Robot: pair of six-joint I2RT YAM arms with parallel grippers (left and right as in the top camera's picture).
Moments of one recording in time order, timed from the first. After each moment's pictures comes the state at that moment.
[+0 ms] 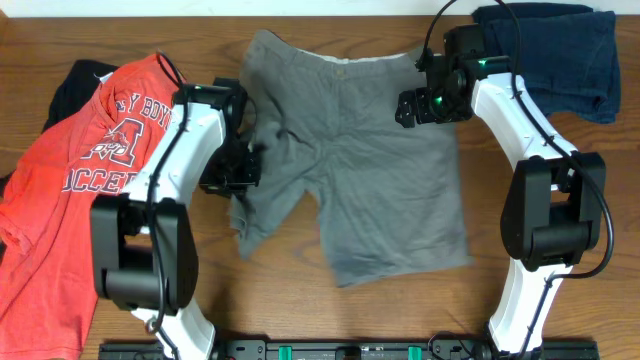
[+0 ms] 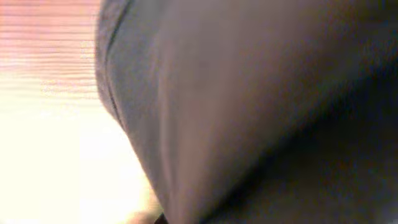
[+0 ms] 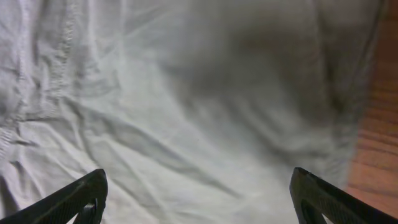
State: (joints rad) left arm -0.16 1.87 1.42 -1.31 0.03 -0.16; right arm 0.13 2.11 1.67 -0.81 -0.26 -0.01
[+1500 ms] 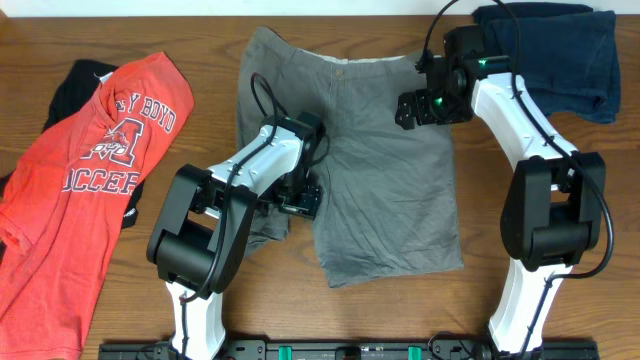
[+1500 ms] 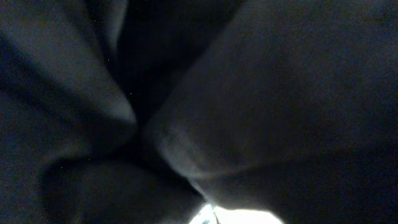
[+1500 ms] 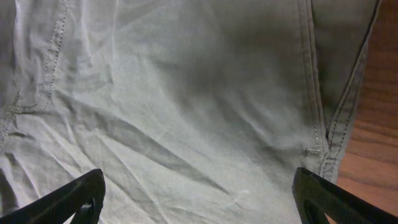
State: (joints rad) left arm -0.45 2.03 1.34 -1.12 0.03 -0.24; right arm 0.13 2.11 1.67 -0.83 -0.26 -0.01
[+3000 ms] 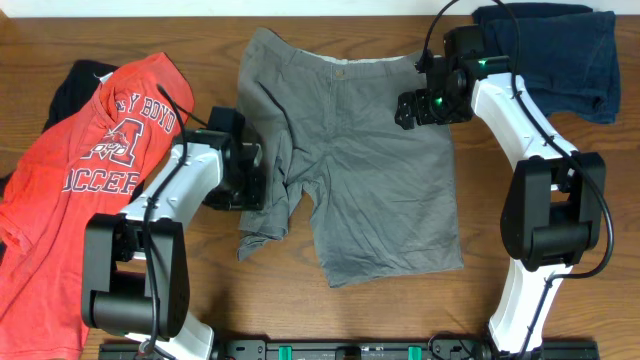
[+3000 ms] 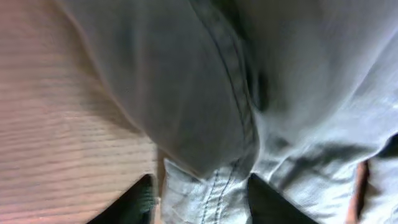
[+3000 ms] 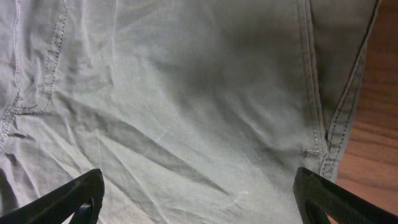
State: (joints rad) left arm -0.14 1.75 1.07 -0.90 0.16 -0.05; right arm 0.13 2.11 1.67 -0.83 -0.26 -0.01
